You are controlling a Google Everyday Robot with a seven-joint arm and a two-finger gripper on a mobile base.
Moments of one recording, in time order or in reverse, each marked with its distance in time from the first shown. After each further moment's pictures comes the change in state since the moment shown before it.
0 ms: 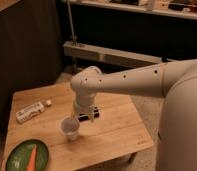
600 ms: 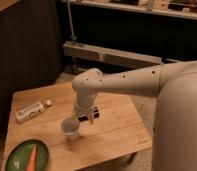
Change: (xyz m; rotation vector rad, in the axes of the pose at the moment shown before) arm 0.002 0.004 0.016 -0.006 0.058 -0.004
